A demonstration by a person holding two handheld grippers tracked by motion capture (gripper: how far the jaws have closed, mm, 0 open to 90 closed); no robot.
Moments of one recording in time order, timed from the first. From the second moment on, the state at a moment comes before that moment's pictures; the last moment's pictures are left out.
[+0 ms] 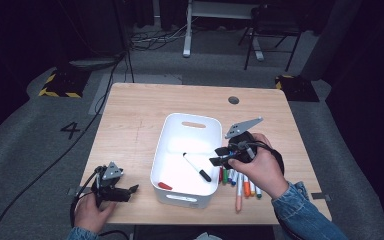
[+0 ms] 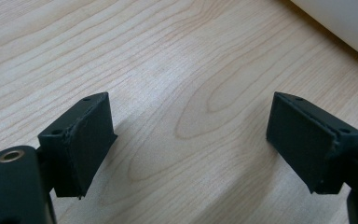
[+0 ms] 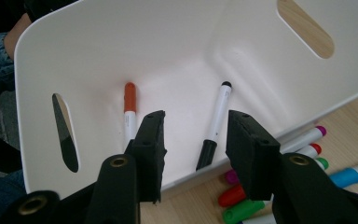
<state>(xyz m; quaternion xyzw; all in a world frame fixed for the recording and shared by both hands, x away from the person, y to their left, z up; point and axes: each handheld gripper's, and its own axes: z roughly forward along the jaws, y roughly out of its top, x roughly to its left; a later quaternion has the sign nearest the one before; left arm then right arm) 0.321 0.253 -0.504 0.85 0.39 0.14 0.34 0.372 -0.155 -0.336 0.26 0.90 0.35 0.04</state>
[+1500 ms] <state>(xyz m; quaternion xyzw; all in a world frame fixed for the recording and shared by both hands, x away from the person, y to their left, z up) 0.321 0.253 -0.504 0.84 0.39 0.14 0.34 0.388 -0.283 -0.439 0.41 0.86 0.27 0.09</state>
